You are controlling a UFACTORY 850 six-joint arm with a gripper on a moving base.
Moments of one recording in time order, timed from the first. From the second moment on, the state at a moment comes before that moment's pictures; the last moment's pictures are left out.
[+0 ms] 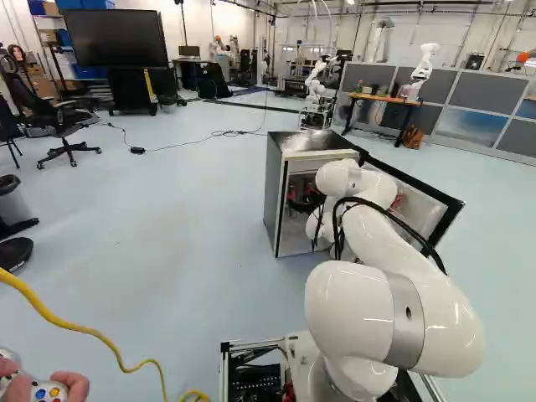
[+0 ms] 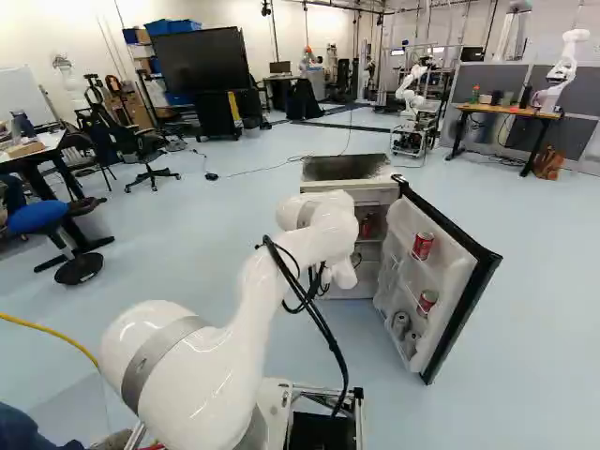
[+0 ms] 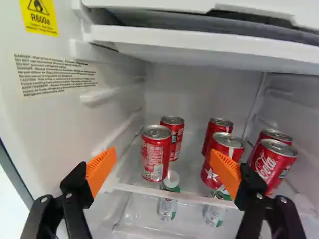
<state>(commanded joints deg) -22.2 -93.5 -103.5 -35.1 79.4 0.0</state>
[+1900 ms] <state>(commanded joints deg) -20.9 -101.6 -117.5 -36.4 74.3 0.0</state>
